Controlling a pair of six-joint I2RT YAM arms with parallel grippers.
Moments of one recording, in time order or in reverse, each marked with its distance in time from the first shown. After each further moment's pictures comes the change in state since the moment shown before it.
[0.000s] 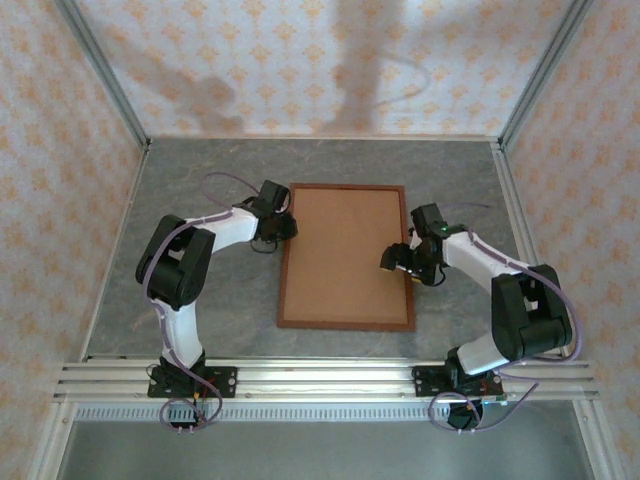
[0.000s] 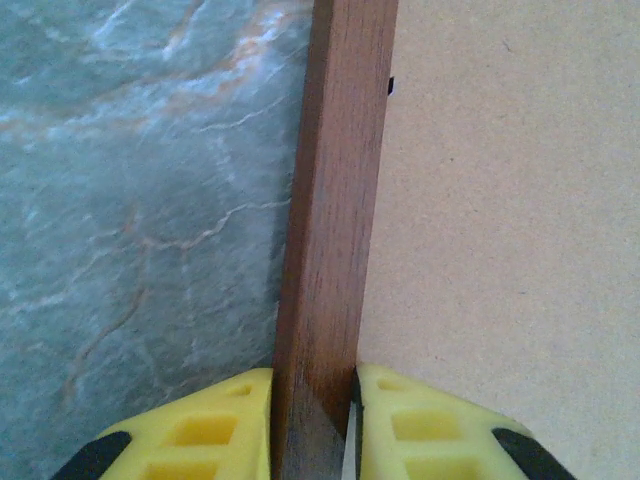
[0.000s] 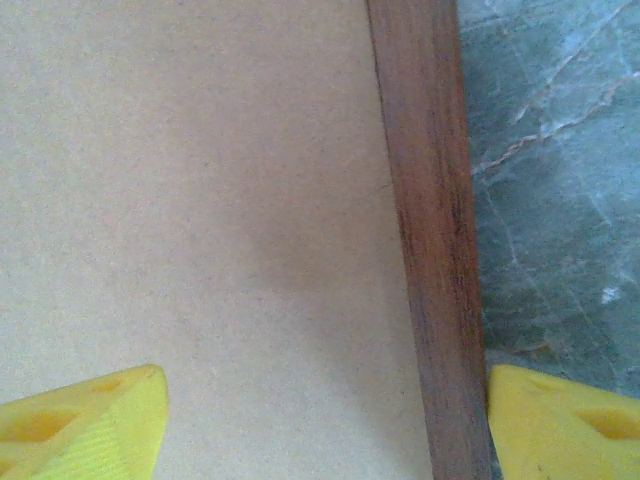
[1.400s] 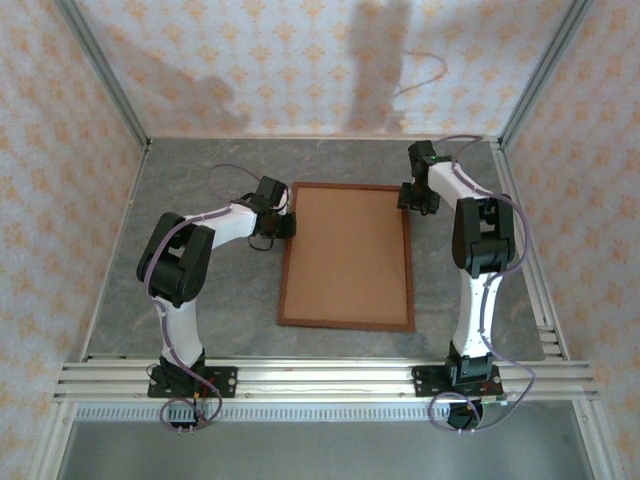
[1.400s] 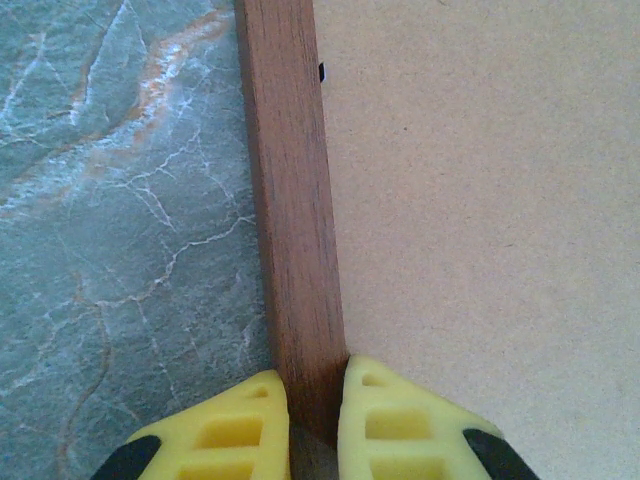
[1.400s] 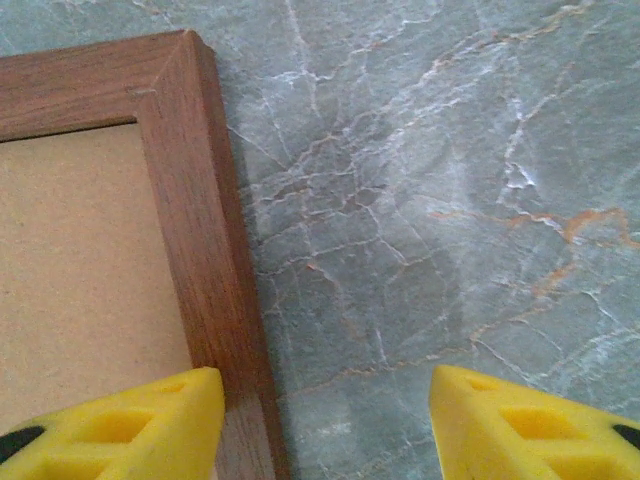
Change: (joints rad) left arm 0.024 0.013 0.029 -0.029 0.070 0.234; right arm -0.123 0.681 0.847 -0.168 0.314 -0.216
